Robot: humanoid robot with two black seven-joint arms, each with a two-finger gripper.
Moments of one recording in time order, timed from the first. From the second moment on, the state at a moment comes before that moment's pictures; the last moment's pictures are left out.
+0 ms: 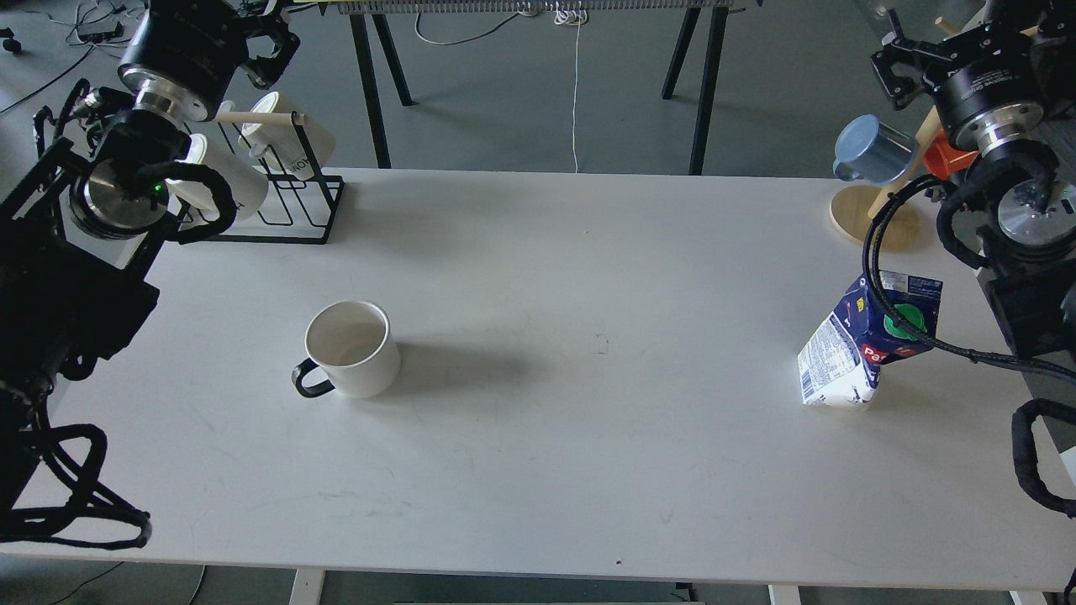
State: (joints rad) left arm -0.88 0.35 -1.02 -0.72 0.00 -0.39 -0.16; right arm 0.94 -0.33 1.02 0.43 0.30 0.49 0.08
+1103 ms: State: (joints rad) left arm -0.86 0.45 -0.89 -0.78 0.03 -0.43 -0.15; right arm 0.58 -0.76 1.08 0.97 0.40 0.49 0.09
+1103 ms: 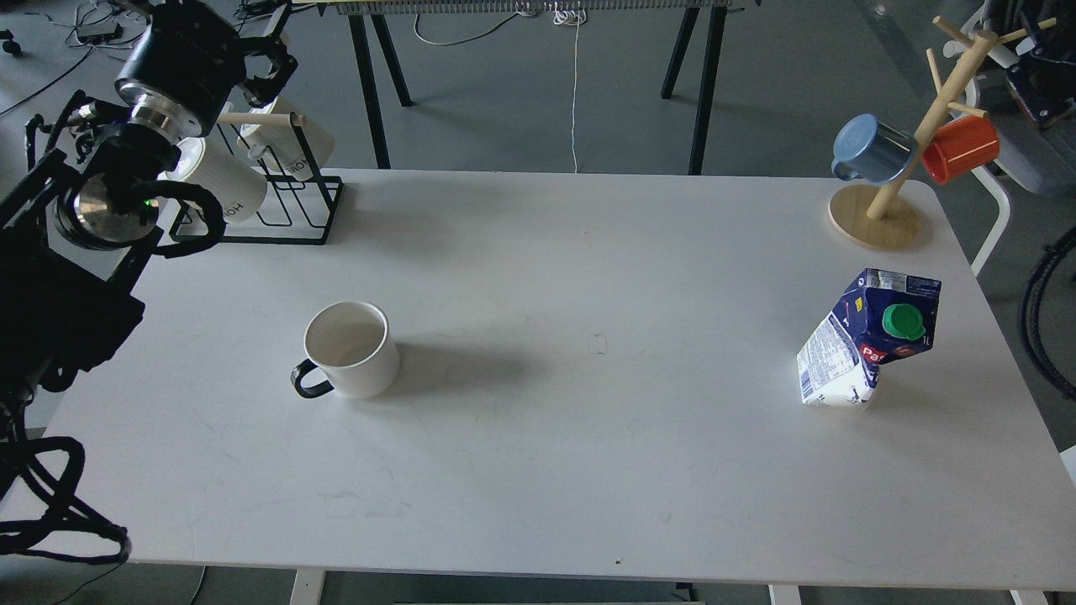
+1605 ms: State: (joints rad) left arm -0.85 0.93 -0.59 -1.30 0.85 -0.49 -0.17; right arm 0.61 -0.66 1.10 0.95 0.40 0.49 0.09
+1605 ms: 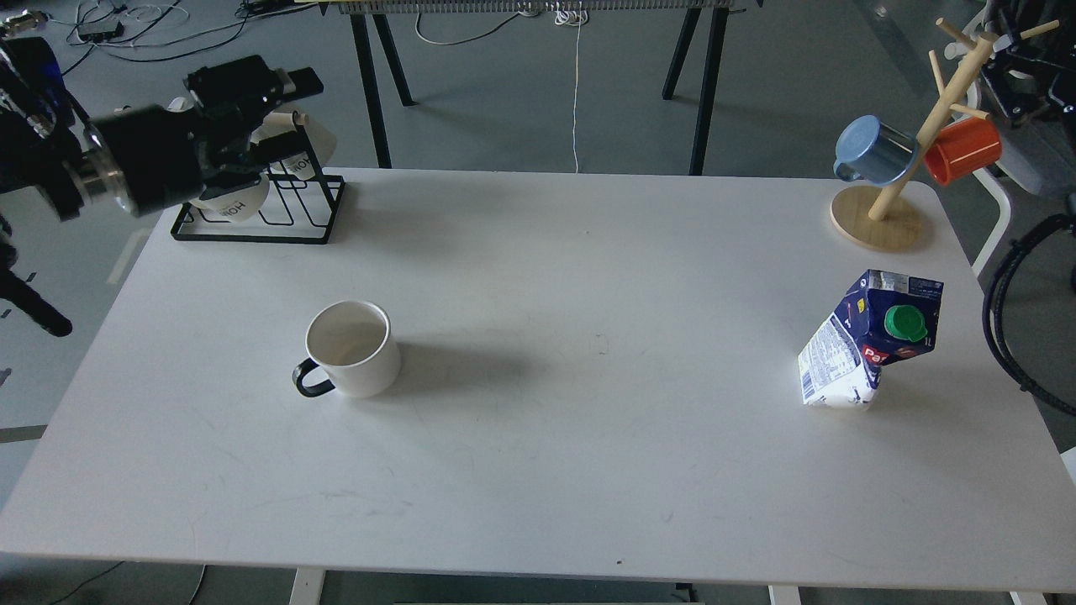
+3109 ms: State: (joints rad) left arm -0.86 0.75 -0.27 -1.22 1.98 -0.46 -0.27; right arm 0.62 -0.66 1.09 0.93 0.39 0.49 0.09
